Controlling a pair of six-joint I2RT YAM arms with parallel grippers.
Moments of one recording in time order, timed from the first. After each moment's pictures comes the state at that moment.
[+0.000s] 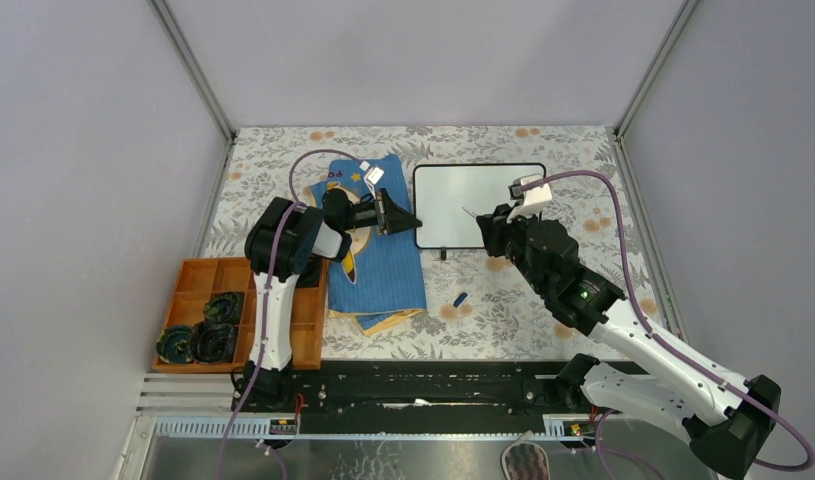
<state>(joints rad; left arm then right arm) -0.26 2.25 1.00 1.37 1.04 -0.86 0.77 0.89 0.79 -0.10 0.34 0.25</state>
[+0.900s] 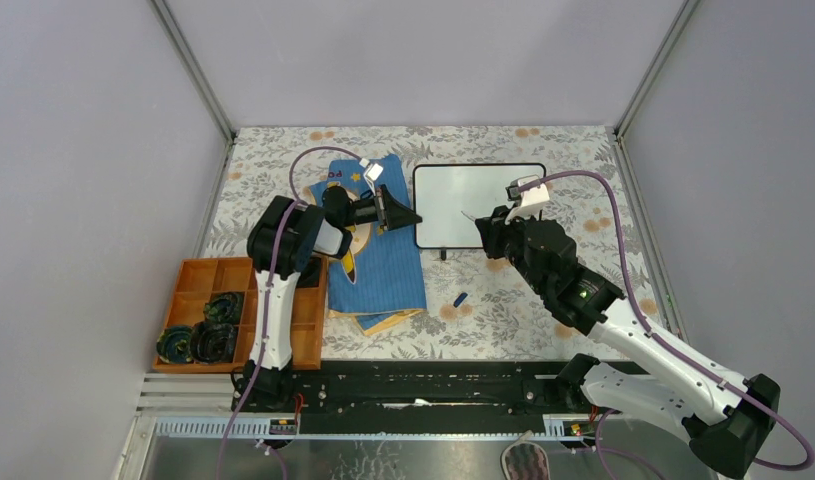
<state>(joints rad) -0.25 2.28 1.04 1.39 1.04 -0.88 0.77 0.89 0.79 -0.12 0.33 0.26</state>
